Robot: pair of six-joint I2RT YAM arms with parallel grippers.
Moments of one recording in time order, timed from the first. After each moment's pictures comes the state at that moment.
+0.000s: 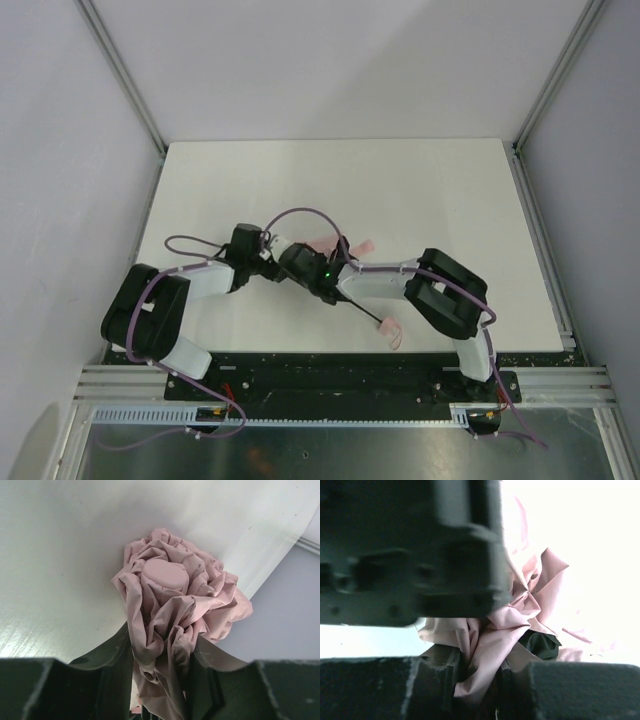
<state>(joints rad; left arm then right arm) -0.35 1.52 0.58 0.12 0.24 -1.41 1.10 2.02 1.30 -0.11 0.47 -0.14</state>
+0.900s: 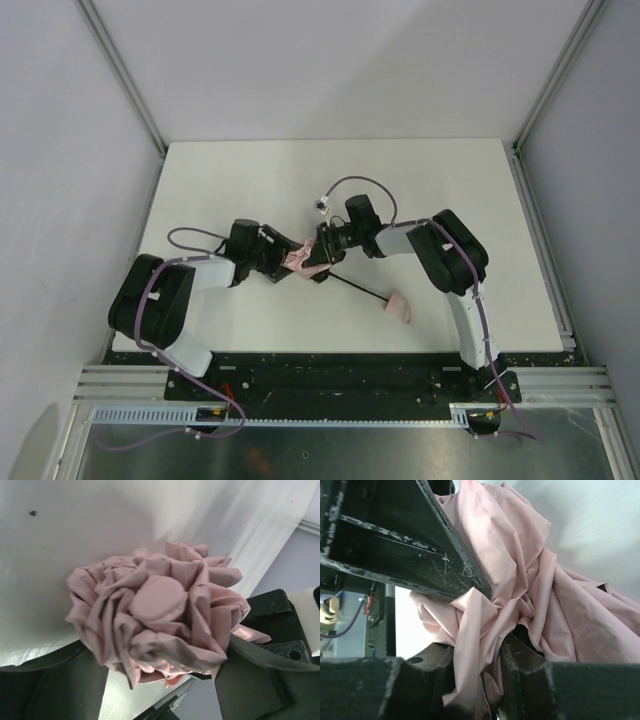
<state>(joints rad) -0.31 1.59 0.62 0.20 0.30 -1.30 0.61 2.20 1.23 0.38 -0.94 0.30</state>
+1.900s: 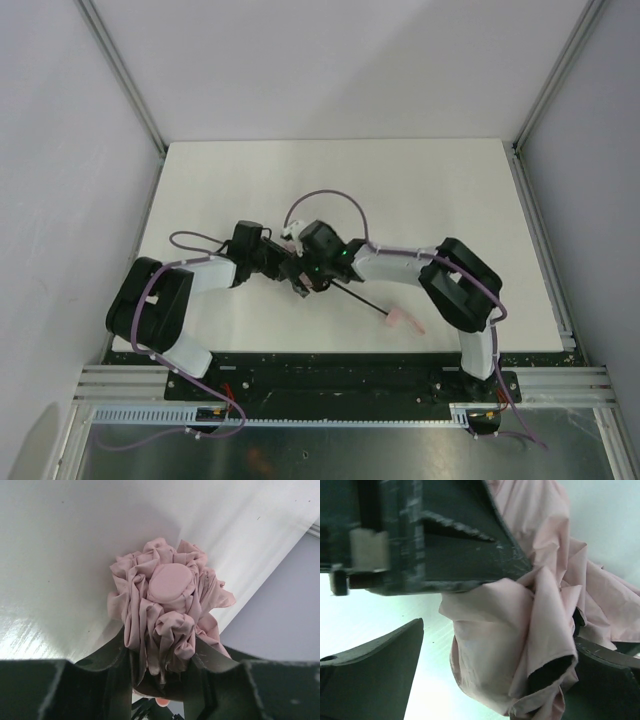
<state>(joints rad) -0.34 1.57 0.61 0.11 0.28 -1.37 0.90 1.95 1.27 -0.15 -0.15 0.14</state>
